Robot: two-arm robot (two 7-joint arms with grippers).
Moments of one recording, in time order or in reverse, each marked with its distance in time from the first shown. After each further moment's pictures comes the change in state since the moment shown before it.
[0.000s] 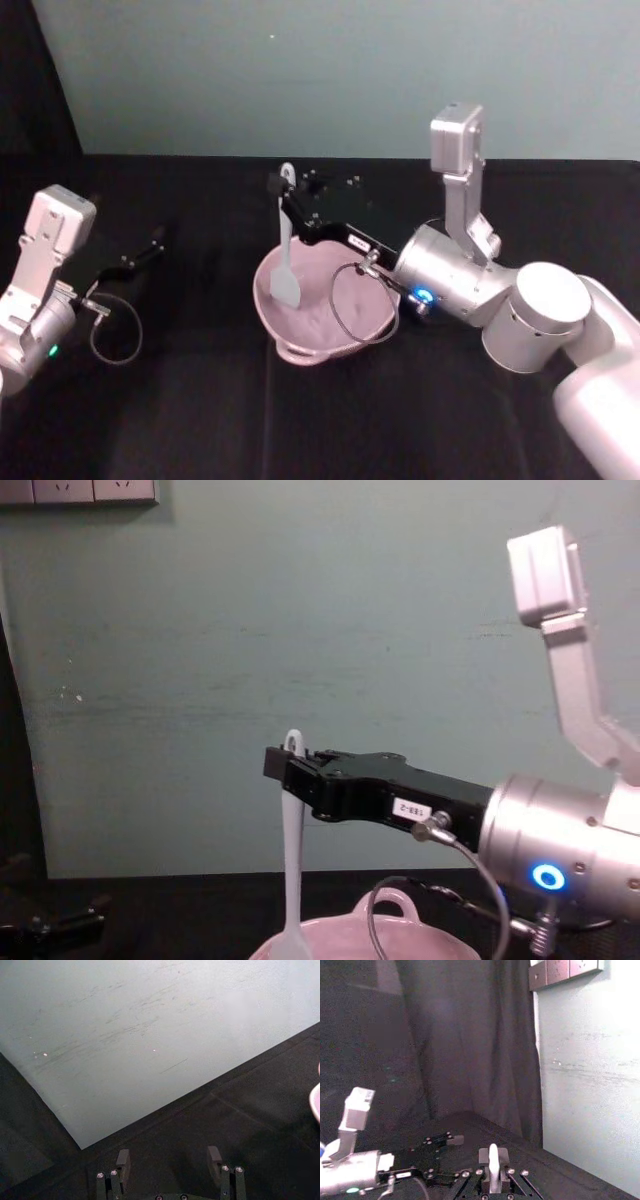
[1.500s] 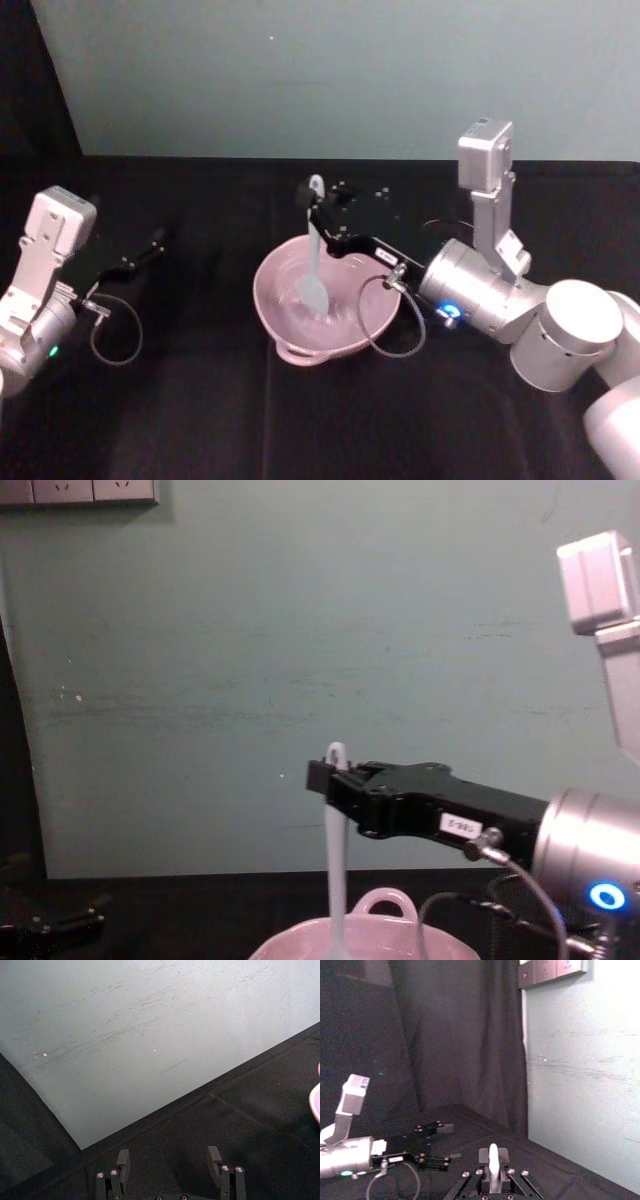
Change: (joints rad) left arm 0.000 0.000 0.000 0.000 0.000 0.000 0.000; right arm -0.065 0.053 0.039 -0.076 -0.029 0.007 -0.030
